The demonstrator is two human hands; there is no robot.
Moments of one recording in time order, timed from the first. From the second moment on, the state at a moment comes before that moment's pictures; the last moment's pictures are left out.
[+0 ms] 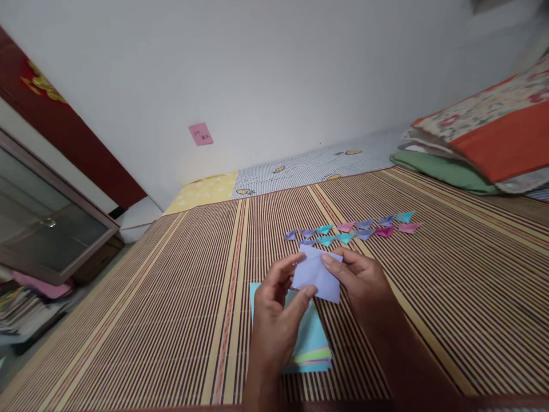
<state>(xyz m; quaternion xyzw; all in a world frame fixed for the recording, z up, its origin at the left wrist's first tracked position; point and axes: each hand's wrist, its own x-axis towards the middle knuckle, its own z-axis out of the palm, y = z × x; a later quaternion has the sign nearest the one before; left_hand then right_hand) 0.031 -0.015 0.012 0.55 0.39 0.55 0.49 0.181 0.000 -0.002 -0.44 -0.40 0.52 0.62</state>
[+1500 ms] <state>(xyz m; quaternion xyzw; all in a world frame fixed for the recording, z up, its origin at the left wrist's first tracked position) 0.011 -0.007 0.008 0.48 0.41 0.54 0.56 0.181 0.007 -0.014 -0.42 -0.46 0.57 0.54</state>
